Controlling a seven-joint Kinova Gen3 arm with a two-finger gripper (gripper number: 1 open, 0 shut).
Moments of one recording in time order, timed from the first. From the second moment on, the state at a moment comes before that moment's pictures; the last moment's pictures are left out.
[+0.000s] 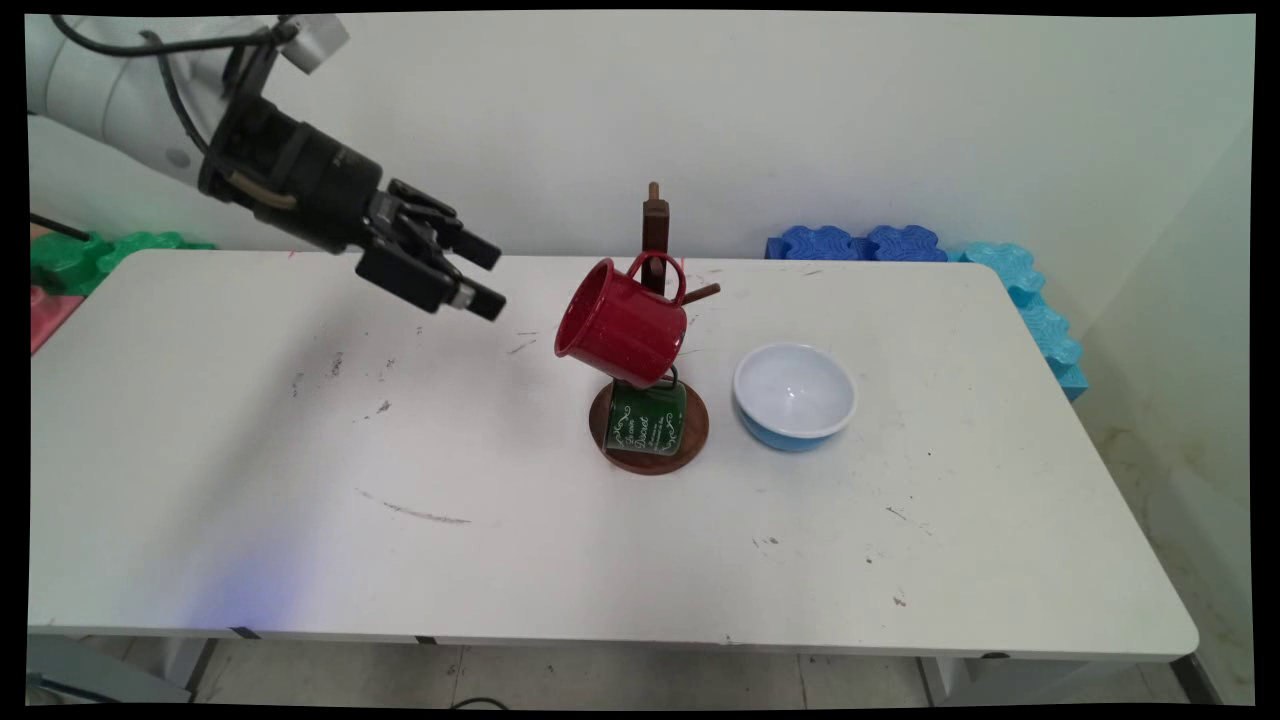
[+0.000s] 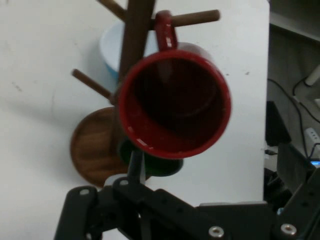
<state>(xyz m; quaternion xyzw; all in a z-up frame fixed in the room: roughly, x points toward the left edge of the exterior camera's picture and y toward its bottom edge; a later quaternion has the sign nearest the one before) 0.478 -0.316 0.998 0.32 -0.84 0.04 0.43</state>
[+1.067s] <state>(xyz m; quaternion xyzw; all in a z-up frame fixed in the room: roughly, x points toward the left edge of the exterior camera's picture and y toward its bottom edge) 0.397 -0.310 0.974 0.35 -0.83 0.02 0.43</state>
